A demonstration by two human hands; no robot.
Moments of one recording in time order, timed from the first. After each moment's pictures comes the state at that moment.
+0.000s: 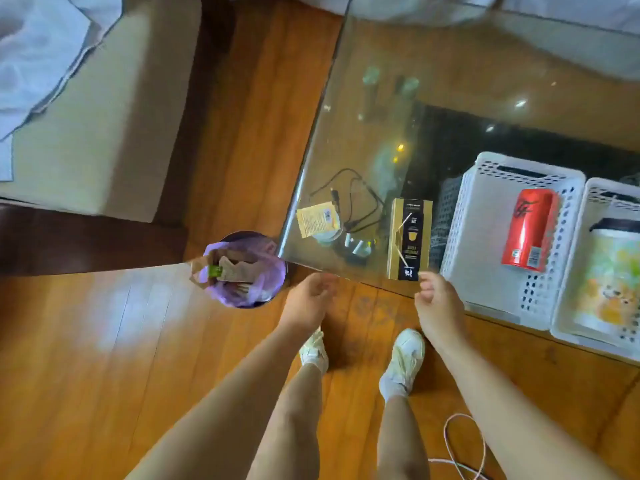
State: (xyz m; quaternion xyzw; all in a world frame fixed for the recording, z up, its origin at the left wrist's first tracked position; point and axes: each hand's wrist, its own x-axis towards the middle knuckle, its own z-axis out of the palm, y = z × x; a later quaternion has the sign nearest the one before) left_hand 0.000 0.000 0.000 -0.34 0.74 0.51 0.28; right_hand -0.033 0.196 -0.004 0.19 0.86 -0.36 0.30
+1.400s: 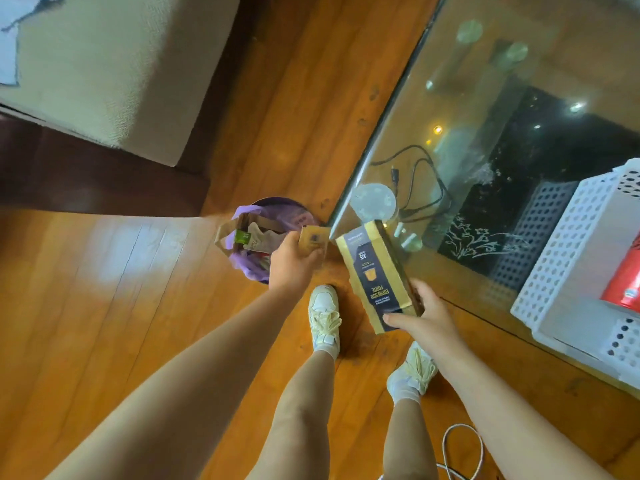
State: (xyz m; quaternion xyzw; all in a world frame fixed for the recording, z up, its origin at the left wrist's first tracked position) left_hand 0.003 -0.106 -0.079 -0.45 0.76 0.44 0.16; right_hand -0.015 0.108 -0.046 0.16 0.75 -0.42 0.48
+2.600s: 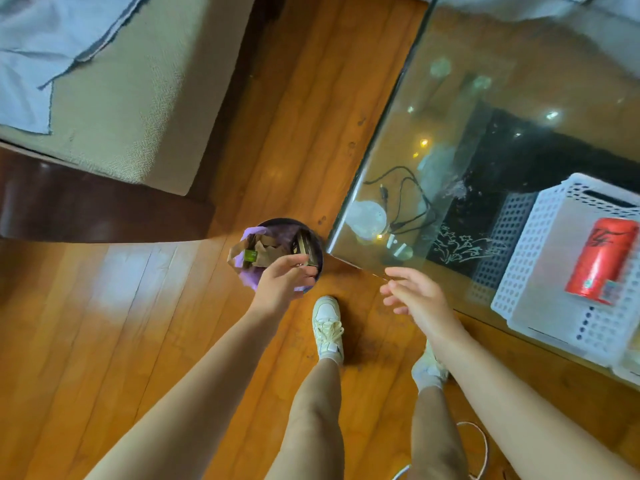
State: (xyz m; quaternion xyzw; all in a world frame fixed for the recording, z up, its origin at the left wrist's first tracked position) left_hand 0.011 -0.133 0.022 -0.49 0.59 0.61 0.21; right_hand -0.042 0.071 0.017 0.17 0.73 -0.49 0.44
